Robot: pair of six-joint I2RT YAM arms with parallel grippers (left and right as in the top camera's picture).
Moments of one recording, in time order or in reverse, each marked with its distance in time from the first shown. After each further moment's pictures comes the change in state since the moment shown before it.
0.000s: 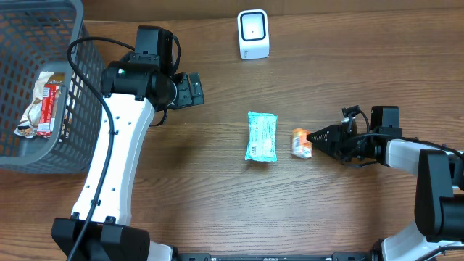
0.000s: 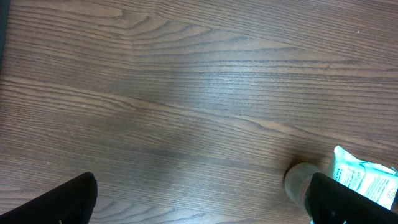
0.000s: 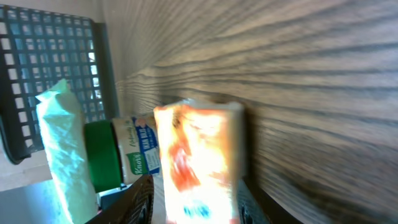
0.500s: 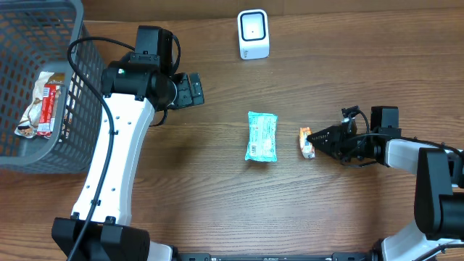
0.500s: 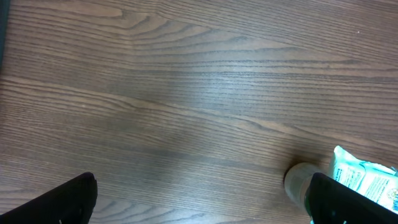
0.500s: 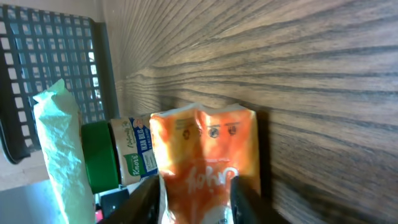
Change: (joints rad) left arm 0.000 0.000 0.000 0.000 0.000 0.000; right arm 0.000 0.012 0.000 0.022 -0.010 0.001
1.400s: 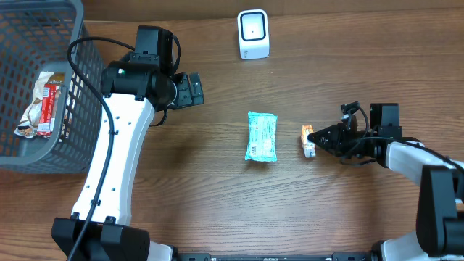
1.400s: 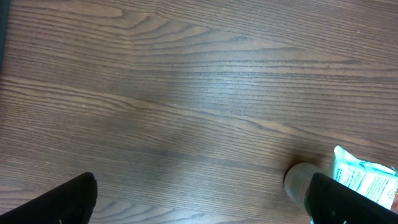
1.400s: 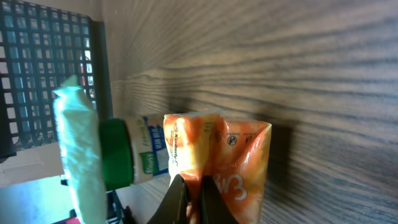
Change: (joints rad) left arm 0.000 0.000 0.000 0.000 0.000 0.000; right arm 0.034 -0.104 0.001 -0.048 0.063 0.002
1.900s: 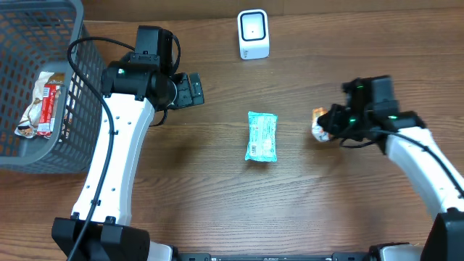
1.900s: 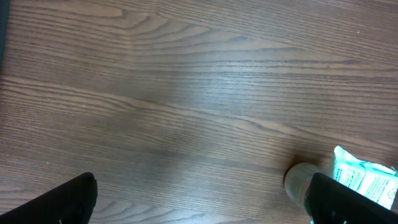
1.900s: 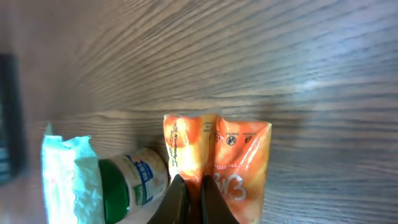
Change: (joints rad) left arm 0.000 0.000 0.000 0.000 0.000 0.000; right arm 0.137 -0.188 0.272 -0.440 0.493 0.031
